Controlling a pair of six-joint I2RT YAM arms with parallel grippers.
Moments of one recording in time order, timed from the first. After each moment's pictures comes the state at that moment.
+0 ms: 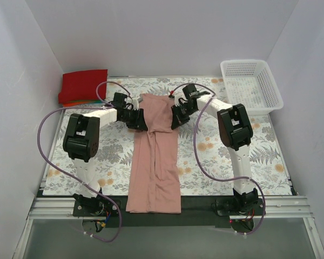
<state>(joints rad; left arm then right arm) -0.23 1.98 1.23 -0.29 0.61 -0.08 0.43 2.26 1.70 -0.63 -0.68 -0.05</state>
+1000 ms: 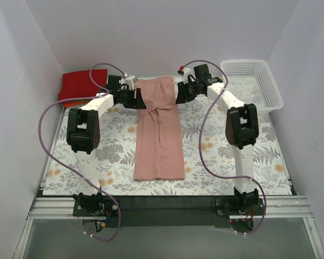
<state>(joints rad) -0.16 2.19 1.64 -0.31 0.63 -0.08 0.33 2.32 1.99 -0.54 -0.57 -0.07</state>
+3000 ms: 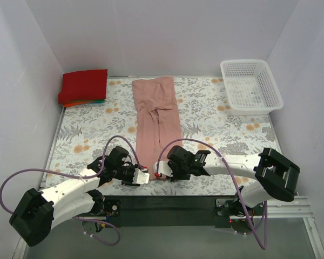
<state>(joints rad) -0.66 0.94 0.32 -0.36 0.57 0.99 1.12 1.46 0.75 -0.40 -0.16 -0.56</state>
